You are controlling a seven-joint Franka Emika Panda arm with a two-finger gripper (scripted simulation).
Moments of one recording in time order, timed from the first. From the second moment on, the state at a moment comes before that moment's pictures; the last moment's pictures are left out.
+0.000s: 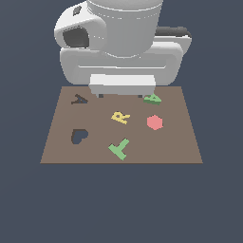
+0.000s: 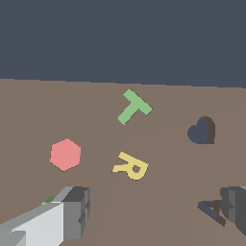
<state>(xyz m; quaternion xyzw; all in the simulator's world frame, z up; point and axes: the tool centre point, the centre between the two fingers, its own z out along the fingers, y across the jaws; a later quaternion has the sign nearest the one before) 0.018 -0.002 0.182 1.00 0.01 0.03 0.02</state>
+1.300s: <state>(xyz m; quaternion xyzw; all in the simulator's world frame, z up) -0.015 0.075 0.112 0.96 0.27 0.02 0.01</state>
